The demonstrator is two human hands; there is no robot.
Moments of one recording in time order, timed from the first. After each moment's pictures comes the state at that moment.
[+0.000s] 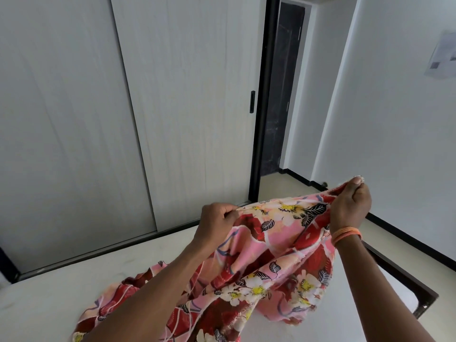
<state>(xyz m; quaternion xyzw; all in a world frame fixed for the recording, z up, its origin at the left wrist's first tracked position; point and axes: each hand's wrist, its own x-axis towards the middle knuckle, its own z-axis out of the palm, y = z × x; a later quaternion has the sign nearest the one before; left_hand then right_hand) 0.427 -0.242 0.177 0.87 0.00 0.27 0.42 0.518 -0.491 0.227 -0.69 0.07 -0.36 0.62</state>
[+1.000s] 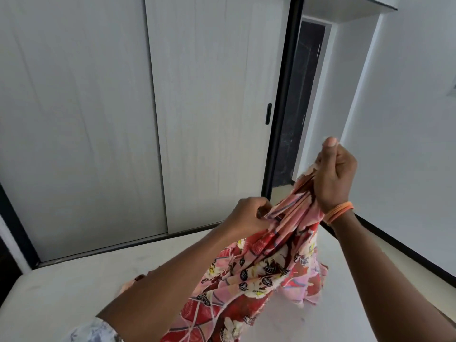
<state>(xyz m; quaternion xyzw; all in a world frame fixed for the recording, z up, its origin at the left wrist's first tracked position) 0.408 -0.274 0.231 0.89 -0.09 0.13 0.43 0.464 -0.431 0.319 -0.61 -0.29 -0.37 0.63</state>
